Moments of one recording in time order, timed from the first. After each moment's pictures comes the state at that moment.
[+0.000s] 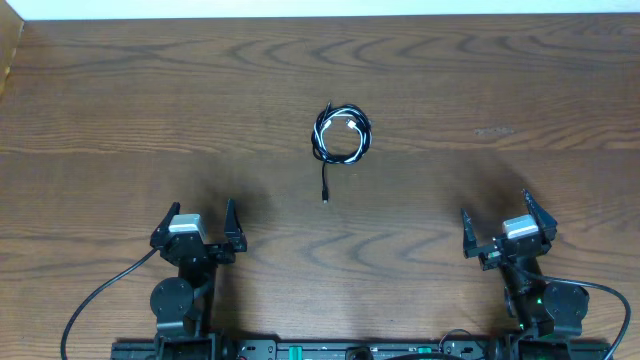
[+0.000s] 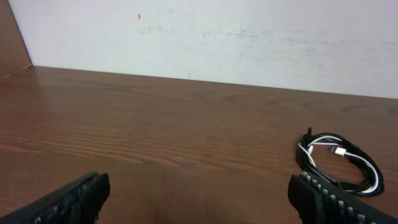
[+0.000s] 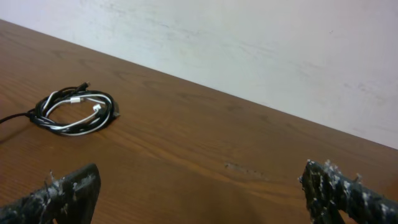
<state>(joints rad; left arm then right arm) 0.05 0.01 0.02 -0.11 0.05 -0.08 -0.06 0.01 0.01 -0.05 -0.29 -0.23</state>
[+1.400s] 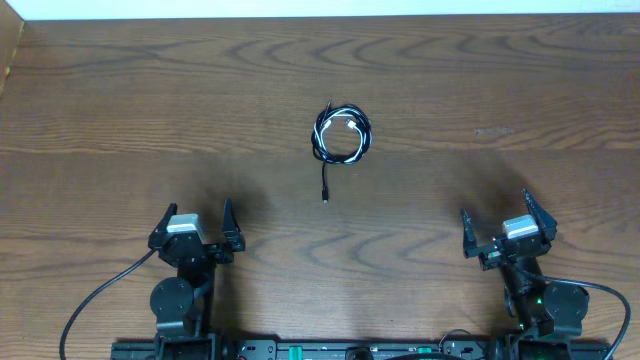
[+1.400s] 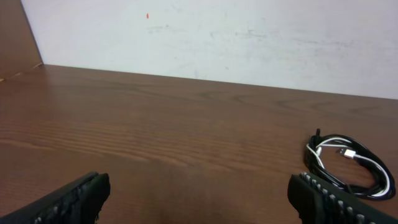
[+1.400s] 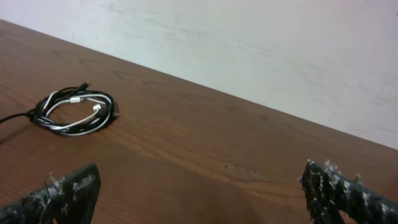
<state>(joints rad) 0.05 0.01 0.02 -0.11 0.02 -0.08 -0.06 0.01 0.01 -0.05 -0.30 -0.23</state>
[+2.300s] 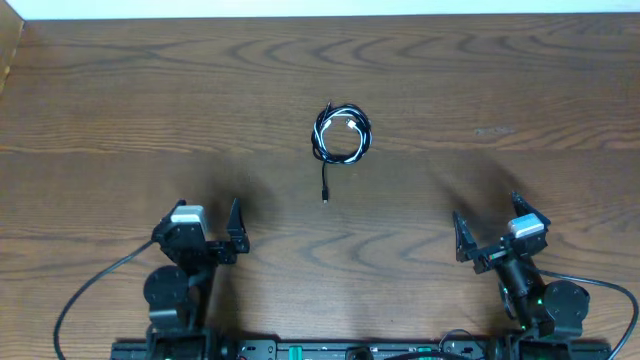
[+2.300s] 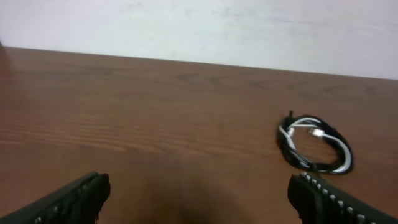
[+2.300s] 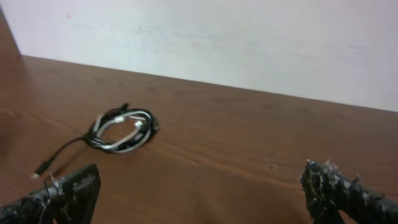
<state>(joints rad) 0.05 0.18 0.16 -0.19 0.11 -0.08 -0.06 0.01 0.01 -0.04 -0.40 0.00</state>
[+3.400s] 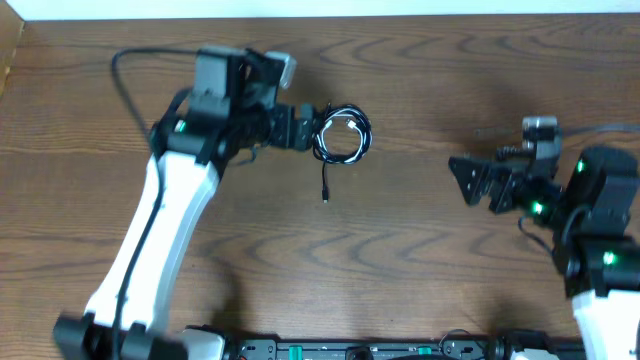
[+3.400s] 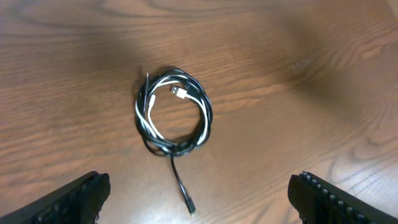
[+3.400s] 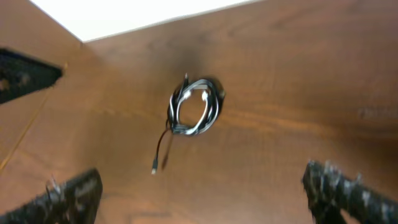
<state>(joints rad) -0.24 1.54 1.43 -0.78 0.41 -0.07 -0.06 0.96 0.90 -0.57 -0.60 0.19</state>
